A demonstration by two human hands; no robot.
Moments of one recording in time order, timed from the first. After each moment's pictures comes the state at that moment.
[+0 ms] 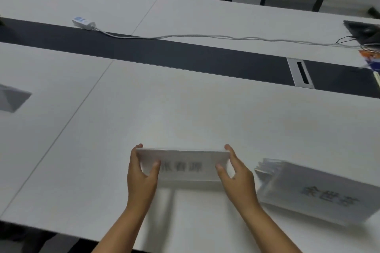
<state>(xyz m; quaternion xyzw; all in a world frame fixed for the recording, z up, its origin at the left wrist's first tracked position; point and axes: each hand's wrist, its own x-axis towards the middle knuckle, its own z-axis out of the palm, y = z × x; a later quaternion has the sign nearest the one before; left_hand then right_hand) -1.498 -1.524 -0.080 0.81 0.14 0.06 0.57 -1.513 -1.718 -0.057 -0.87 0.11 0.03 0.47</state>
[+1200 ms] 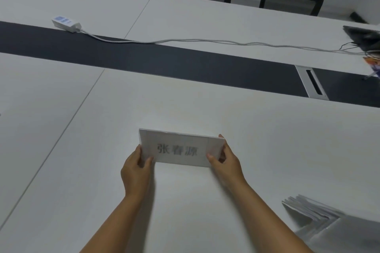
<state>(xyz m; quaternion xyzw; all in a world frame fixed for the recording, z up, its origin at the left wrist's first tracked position) -1.371 -1.477 -0.140 0.84 0.18 0.04 0.50 -1.378 -1.684 -0.124 -0.80 0.16 0.07 0.57</state>
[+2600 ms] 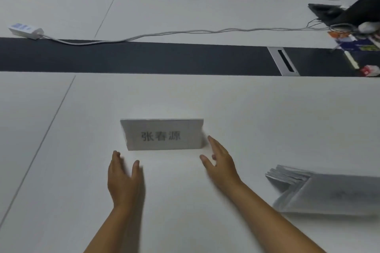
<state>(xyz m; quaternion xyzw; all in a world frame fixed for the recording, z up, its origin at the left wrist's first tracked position) -1.393 -1.480 -0.139 0.87 0.16 0.01 0.47 -1.423 -1.698 -0.132 -0.89 0.13 0.01 0.44</state>
